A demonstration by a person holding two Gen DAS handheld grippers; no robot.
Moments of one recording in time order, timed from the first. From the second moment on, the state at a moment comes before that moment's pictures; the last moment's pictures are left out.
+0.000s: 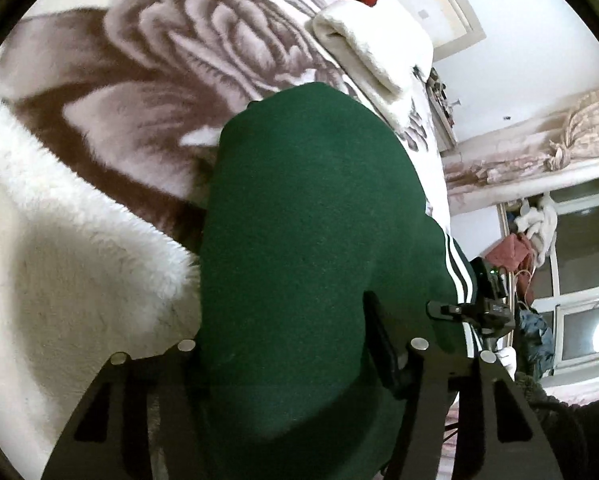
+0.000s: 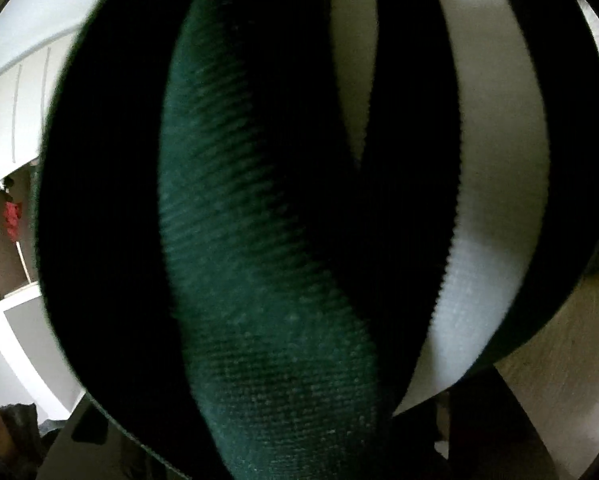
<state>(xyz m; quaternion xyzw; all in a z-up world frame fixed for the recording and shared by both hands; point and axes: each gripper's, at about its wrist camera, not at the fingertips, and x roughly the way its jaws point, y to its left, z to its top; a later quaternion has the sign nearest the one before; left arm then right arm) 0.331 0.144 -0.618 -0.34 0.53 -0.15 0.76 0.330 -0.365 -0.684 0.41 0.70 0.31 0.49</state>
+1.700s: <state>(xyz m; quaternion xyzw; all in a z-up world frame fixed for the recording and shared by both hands) 0.750 0.108 -0.541 -0.06 0.50 -0.06 0.86 0.661 -0.385 -0.587 0.11 0.65 -0.02 0.75</state>
